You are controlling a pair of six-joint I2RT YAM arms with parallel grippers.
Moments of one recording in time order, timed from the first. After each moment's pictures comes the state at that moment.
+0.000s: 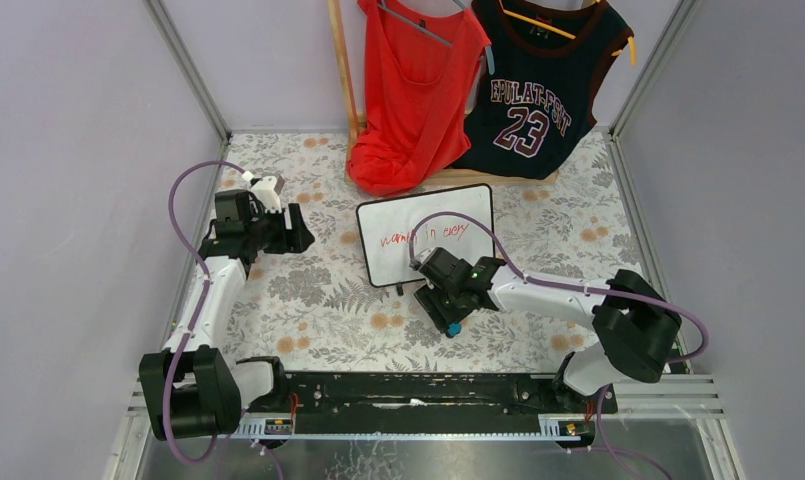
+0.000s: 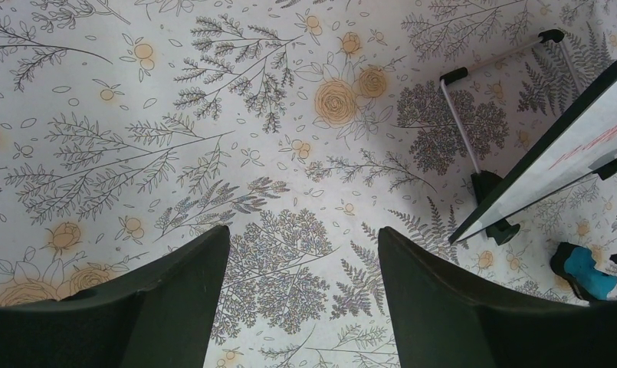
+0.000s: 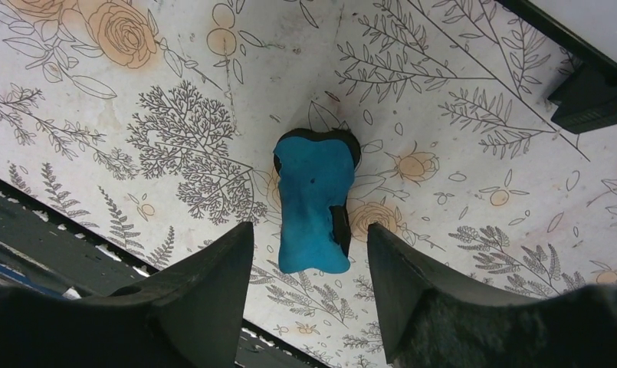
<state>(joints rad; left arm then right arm) 0.11 1.15 0.81 -0.40 0.45 0.00 0.97 1.51 0.90 -0.58 0.04 0.30</state>
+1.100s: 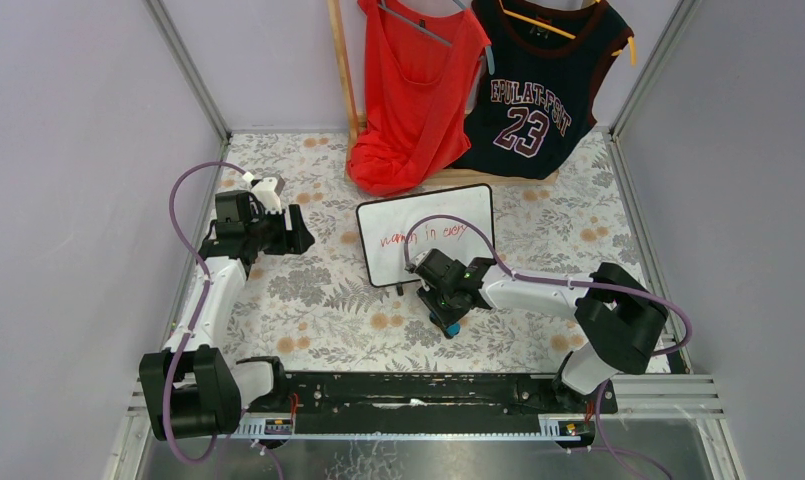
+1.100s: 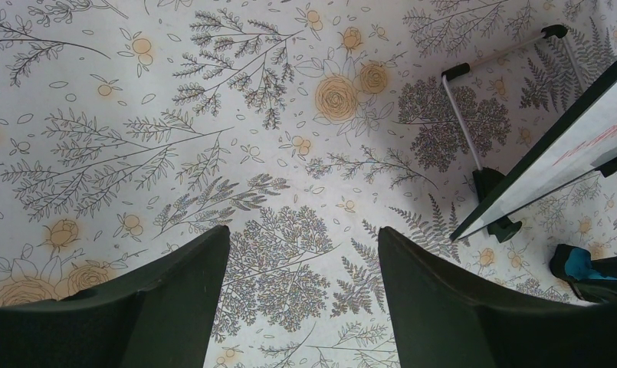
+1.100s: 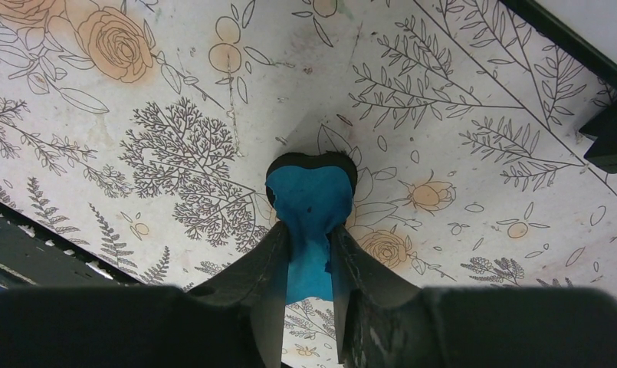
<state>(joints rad) 0.11 1.15 0.81 -0.40 0.45 0.01 0.97 1.58 0.90 -0.53 0.01 0.27</state>
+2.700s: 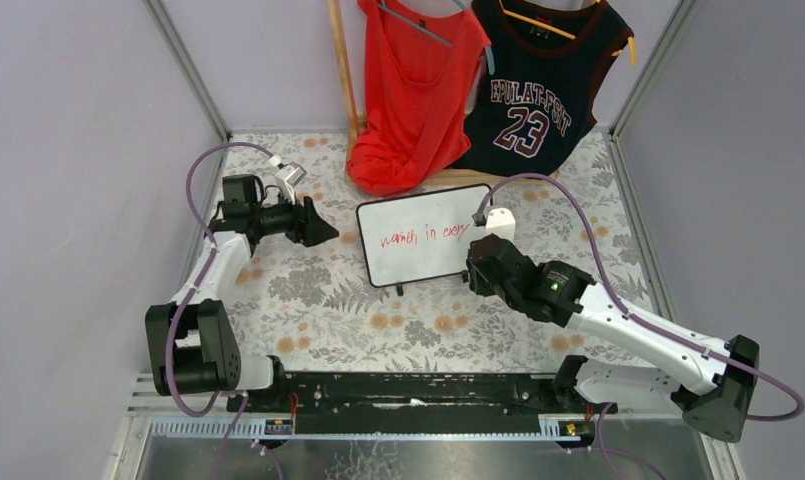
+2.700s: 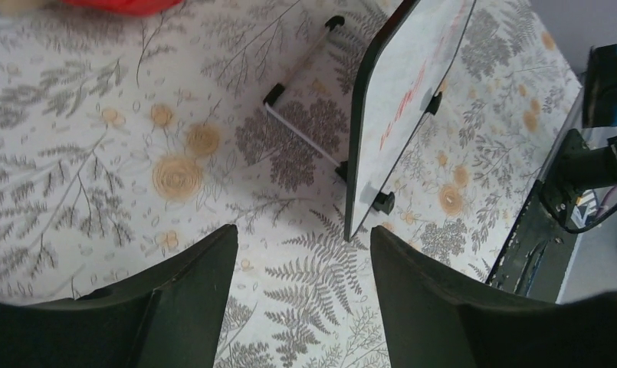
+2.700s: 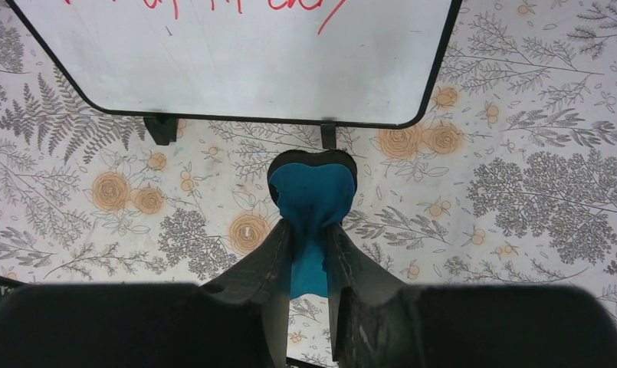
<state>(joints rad) 0.11 1.34 0.88 -0.31 0.99 0.16 0.97 1.05 0.95 -0.73 0.49 0.56</state>
